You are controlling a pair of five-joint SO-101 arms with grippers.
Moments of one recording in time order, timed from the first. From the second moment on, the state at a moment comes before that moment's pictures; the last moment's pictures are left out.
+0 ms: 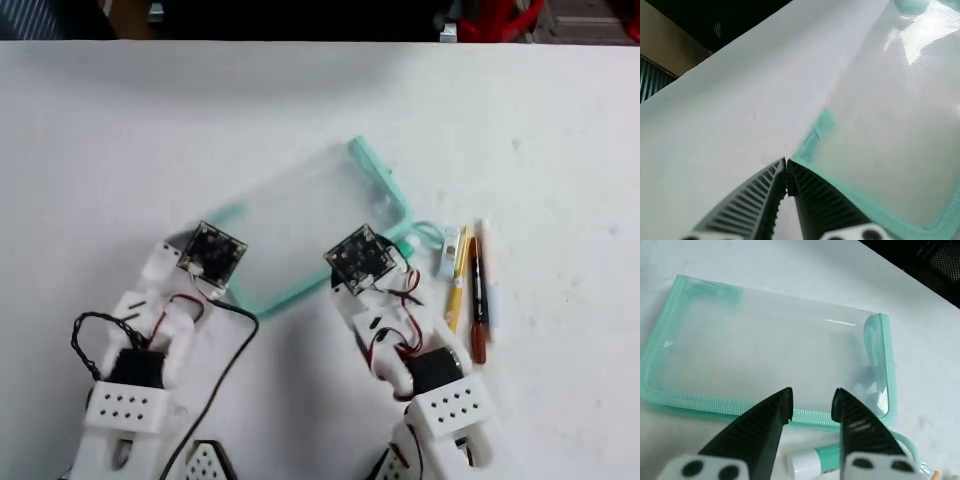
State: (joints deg) left arm 0.0 -71.2 88.3 25.7 -27.0; right arm -23.0 -65.4 83.1 22.1 22.2
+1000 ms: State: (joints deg) left arm 0.2 -71.2 88.3 25.7 -27.0; right arm -23.2 -65.4 87.9 13.5 22.2
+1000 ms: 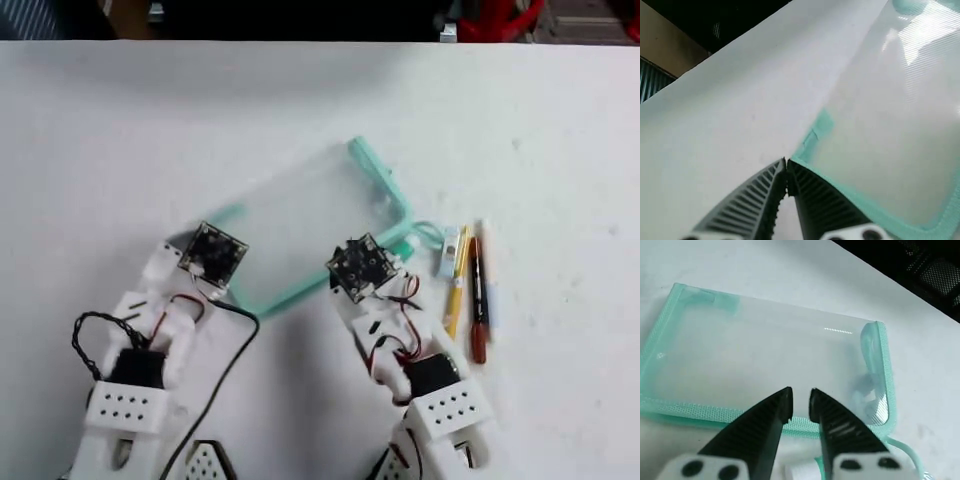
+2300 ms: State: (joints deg) left arm 0.2 -71.2 88.3 25.7 -27.0; right arm -9.1 -65.4 86.3 13.5 13.9
